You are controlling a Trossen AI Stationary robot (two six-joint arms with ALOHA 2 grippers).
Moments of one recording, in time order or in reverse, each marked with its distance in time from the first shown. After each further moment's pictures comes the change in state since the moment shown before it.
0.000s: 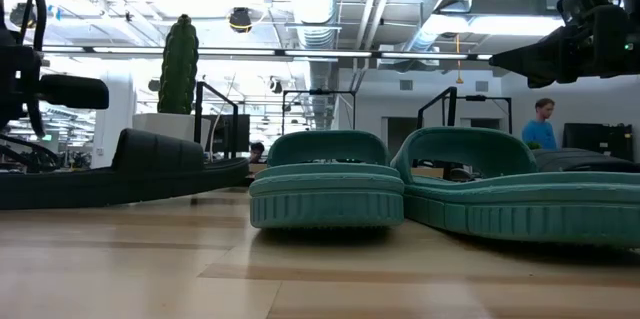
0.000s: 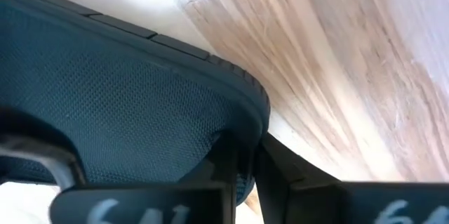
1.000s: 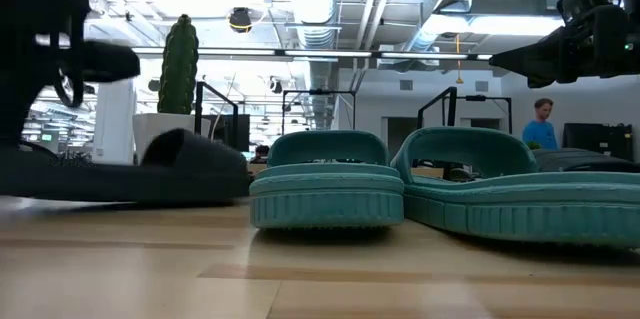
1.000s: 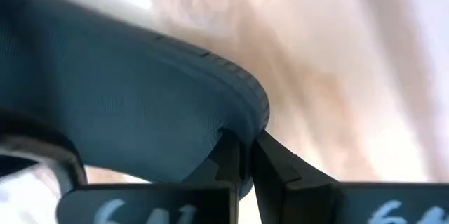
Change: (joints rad) left arm 0.003 0.010 0.157 0.011 -0.053 -0.091; right arm 0.000 0.000 0.000 0.000 0.000 0.000
